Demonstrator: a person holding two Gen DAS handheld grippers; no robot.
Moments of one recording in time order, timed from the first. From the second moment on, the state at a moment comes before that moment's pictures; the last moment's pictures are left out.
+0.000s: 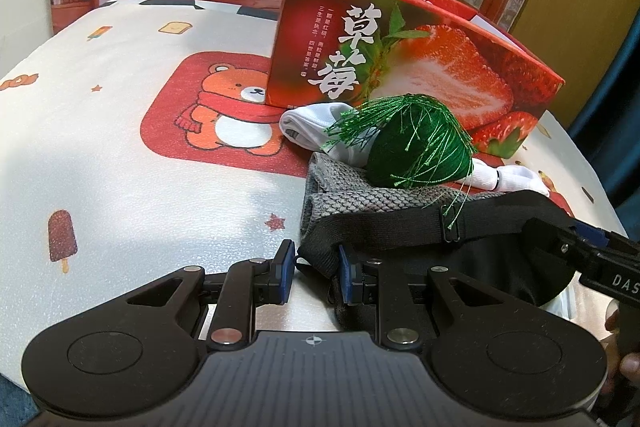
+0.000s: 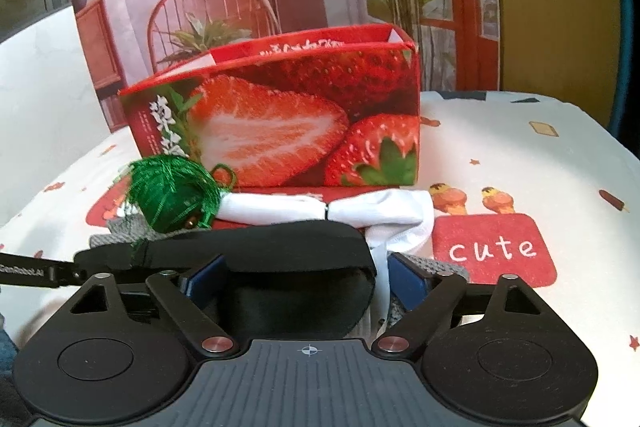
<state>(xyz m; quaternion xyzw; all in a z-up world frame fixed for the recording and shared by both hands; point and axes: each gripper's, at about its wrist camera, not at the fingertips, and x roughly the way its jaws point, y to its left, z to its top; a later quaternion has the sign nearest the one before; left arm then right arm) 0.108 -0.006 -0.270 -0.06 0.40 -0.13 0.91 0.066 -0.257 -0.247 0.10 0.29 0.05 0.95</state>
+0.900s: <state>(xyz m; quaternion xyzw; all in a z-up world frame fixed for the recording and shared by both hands) 0.108 -0.006 -0.272 -0.06 0.40 -0.13 0.91 0.065 -0.268 -0.249 0.16 0.30 0.07 0.94</state>
